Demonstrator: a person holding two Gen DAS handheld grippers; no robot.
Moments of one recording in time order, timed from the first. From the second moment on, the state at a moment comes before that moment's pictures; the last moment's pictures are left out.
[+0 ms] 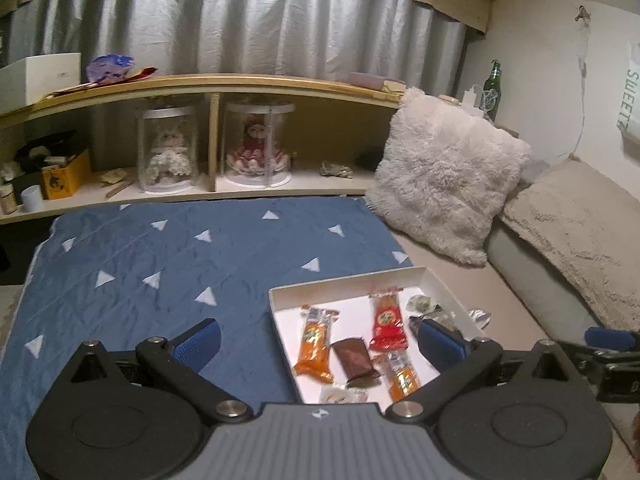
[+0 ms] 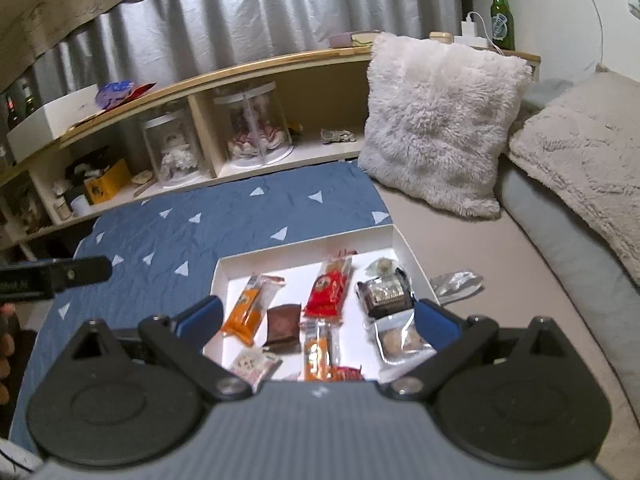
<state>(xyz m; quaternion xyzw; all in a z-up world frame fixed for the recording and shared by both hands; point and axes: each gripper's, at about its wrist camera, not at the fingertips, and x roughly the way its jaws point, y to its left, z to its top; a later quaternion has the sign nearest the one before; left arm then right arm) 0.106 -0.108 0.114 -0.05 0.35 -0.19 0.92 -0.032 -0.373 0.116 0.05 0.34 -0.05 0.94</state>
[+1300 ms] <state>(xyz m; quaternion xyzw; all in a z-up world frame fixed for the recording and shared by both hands) 0.030 -0.085 0.042 -0.01 0.33 -0.15 0.93 -0.092 -0.338 0.049 -0.03 0.32 -0.06 0.94</state>
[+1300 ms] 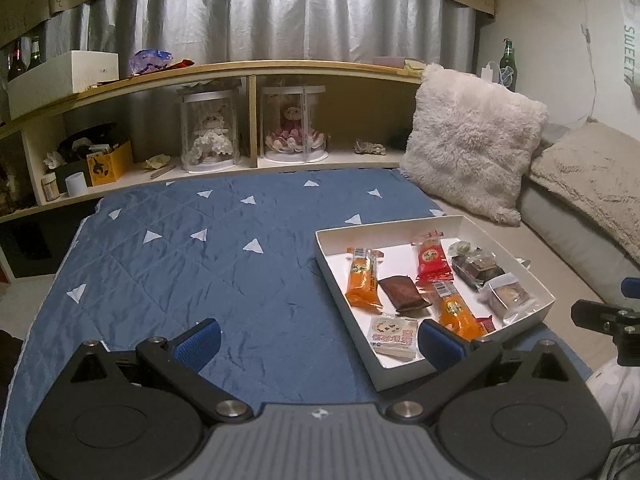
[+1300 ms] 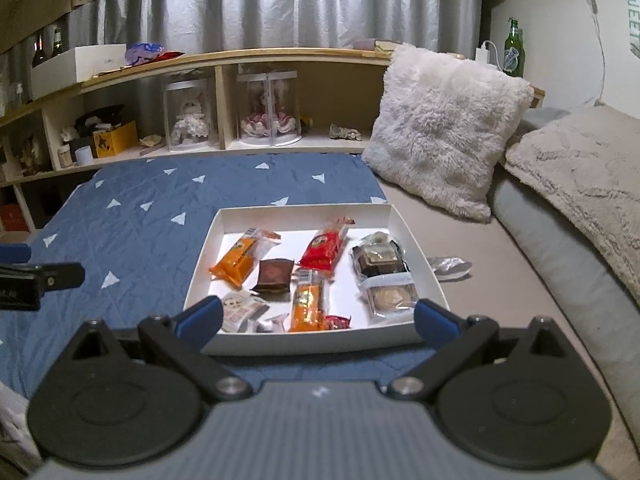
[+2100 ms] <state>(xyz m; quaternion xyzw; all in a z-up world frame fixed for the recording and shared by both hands) 0.027 -0.083 0.037 -0.01 0.33 -0.14 0.93 -0.095 -0.339 0.042 -0.02 0.31 -0.05 0.95</state>
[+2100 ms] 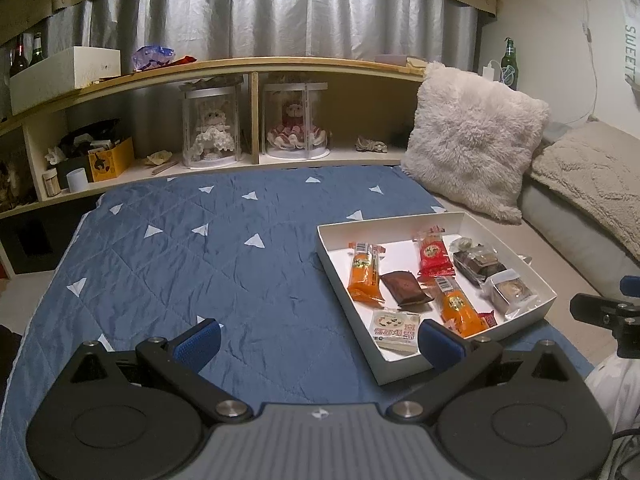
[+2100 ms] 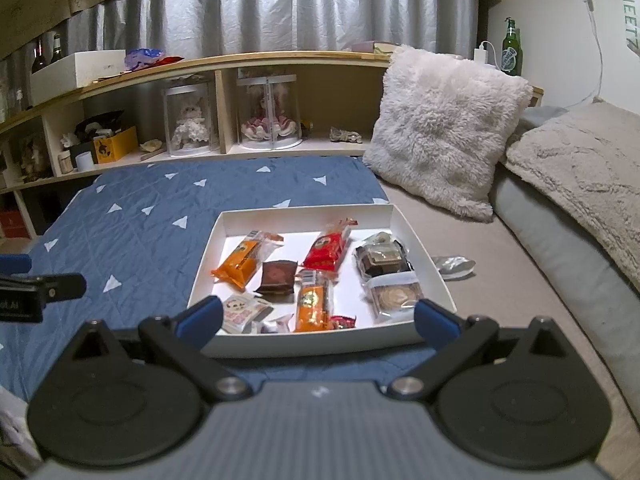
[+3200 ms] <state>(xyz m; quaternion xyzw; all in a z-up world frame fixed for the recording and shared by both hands) 0.026 -0.083 0.039 -0.01 0.33 -0.14 0.93 -0.096 -0.337 0.042 -0.02 0.31 -0.05 0.95</state>
